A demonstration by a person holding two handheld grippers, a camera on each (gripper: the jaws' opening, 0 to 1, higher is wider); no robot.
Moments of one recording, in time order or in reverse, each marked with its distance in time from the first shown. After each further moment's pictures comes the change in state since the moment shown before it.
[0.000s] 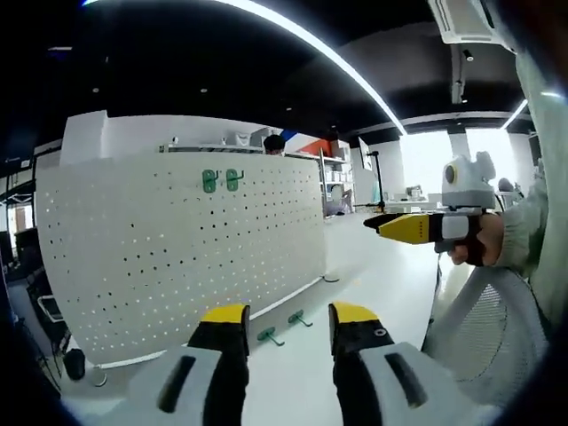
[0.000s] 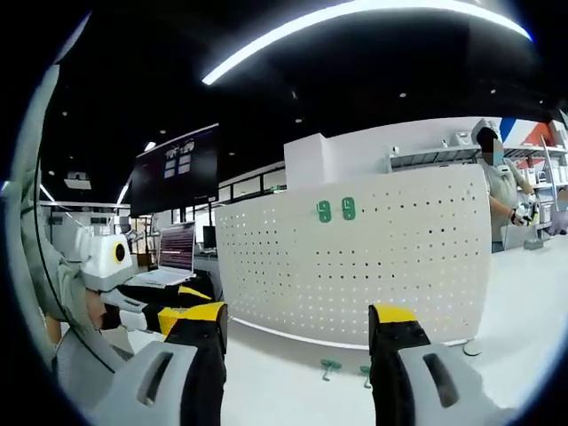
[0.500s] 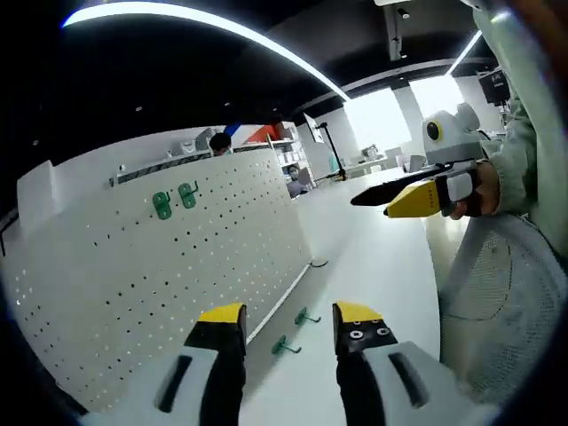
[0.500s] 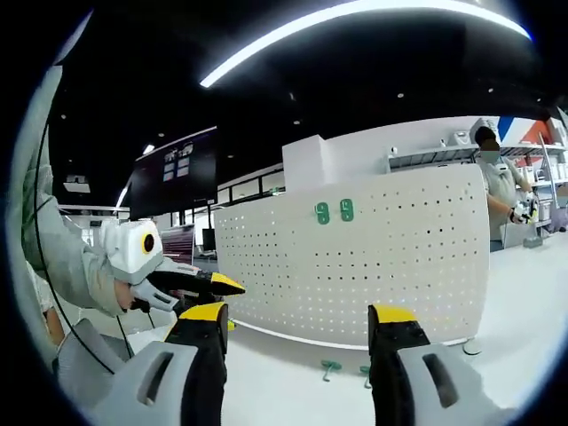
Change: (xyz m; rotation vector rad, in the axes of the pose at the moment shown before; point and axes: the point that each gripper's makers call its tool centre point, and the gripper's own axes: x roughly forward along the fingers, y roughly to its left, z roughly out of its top) left arm 0.050 0.000 -0.006 0.301 0.116 -0.232; right arm -0.002 -0.002 0.001 0.010 -0.008 -0.006
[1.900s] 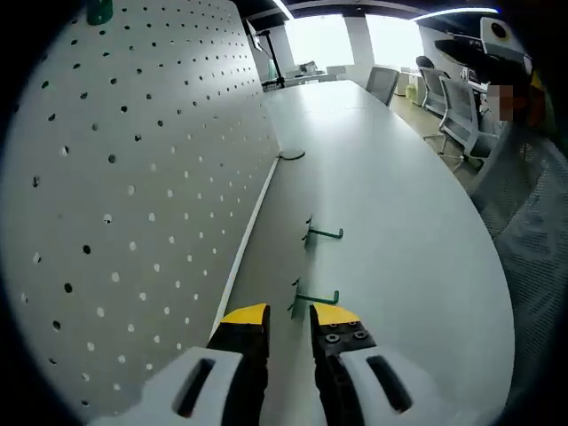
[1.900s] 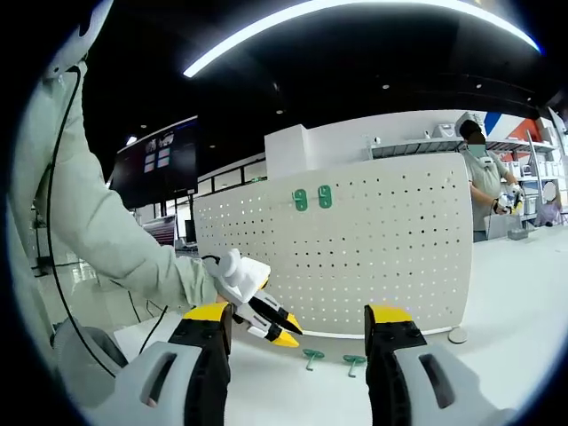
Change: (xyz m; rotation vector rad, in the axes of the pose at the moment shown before) left arm 0.140 0.039 -0.138 0.029 0.426 -0.349; right arm 0.001 -0.021 -0.014 0.011 0.066 -0.089
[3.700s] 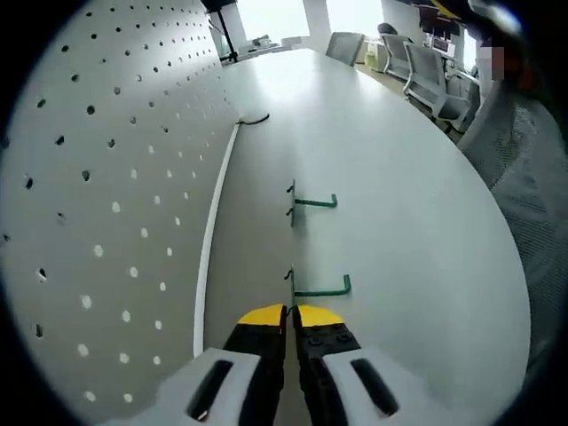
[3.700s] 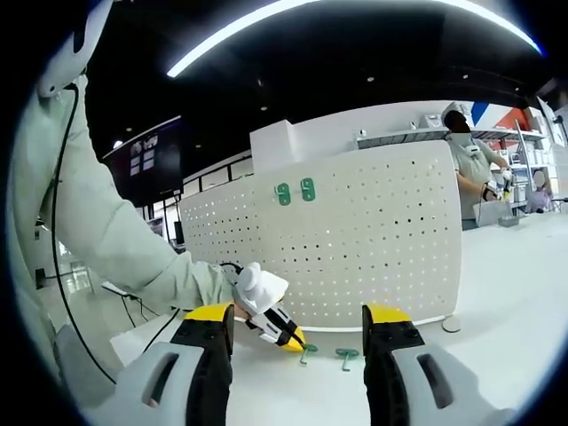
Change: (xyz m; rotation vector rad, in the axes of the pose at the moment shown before) left arm 0.040 -0.006 -0.017 0.123 0.113 -0.158; right arm 0.000 -0.015 -0.004 0.048 0.013 -0.057
